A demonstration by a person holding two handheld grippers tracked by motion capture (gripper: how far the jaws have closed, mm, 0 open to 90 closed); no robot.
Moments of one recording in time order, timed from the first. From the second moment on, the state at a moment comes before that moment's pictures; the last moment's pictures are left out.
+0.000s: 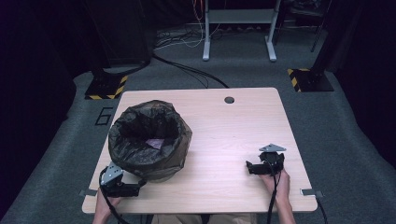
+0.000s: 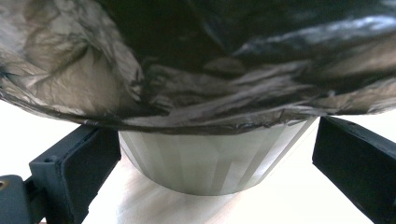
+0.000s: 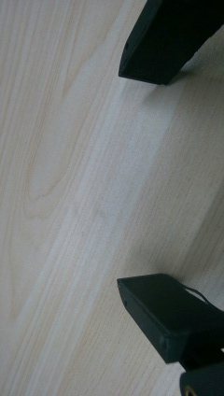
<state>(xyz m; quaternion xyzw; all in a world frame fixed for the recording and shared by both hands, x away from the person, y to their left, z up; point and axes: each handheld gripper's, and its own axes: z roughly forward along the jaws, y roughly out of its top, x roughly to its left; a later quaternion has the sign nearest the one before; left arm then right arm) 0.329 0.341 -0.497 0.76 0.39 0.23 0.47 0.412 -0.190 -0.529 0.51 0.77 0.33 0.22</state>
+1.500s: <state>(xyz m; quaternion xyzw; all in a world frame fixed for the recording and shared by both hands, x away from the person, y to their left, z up) 0.382 0.291 -0.495 0.77 0.37 0.21 0.48 0.412 -0.190 -0.529 0.51 0.77 0.33 0.22</state>
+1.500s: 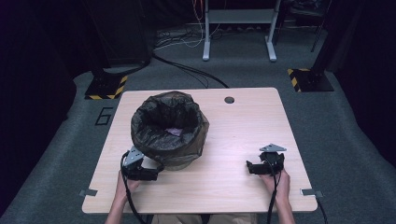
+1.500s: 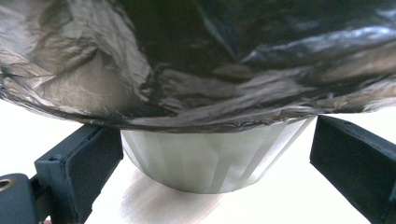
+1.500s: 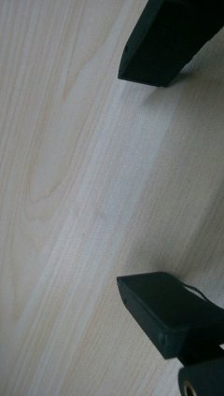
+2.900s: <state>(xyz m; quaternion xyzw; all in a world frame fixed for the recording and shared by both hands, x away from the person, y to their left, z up) 0.427 0.236 -0.488 0.77 0.36 0.20 0.48 0.412 -0.190 -0.529 0.51 0.76 0.33 0.22</state>
